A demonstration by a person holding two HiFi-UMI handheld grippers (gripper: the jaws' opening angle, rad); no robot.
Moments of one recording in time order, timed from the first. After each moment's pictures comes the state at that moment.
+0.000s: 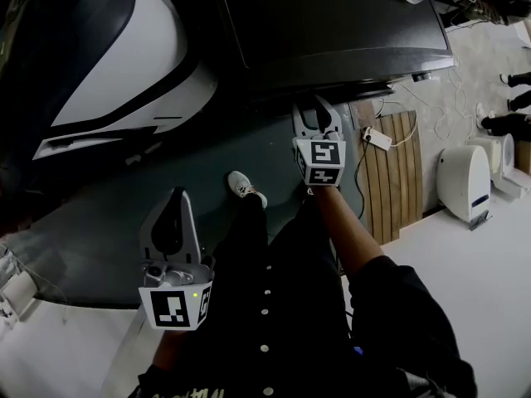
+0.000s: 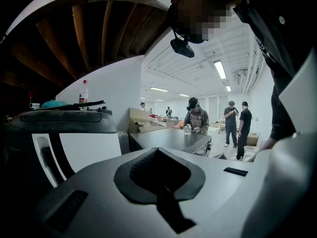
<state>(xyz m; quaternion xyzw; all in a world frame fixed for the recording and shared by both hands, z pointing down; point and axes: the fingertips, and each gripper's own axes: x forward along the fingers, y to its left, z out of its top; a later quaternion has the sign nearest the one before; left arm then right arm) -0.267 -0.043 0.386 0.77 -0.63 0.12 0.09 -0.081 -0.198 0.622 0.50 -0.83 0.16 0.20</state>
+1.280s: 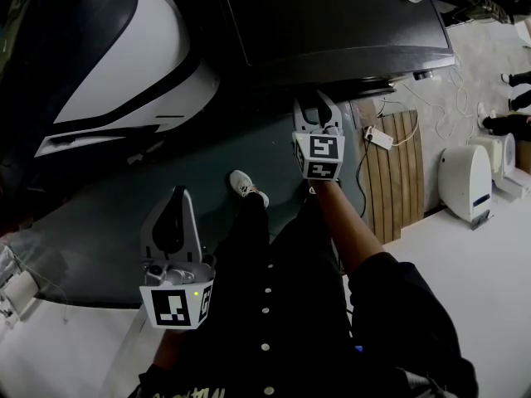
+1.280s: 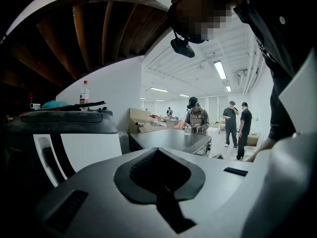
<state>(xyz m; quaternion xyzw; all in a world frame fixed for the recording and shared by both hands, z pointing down) -0.267 -0.040 0.385 0.77 -0.63 0.12 0.09 -0.083 -0.205 0.623 0.51 -0.82 0.15 0.21</state>
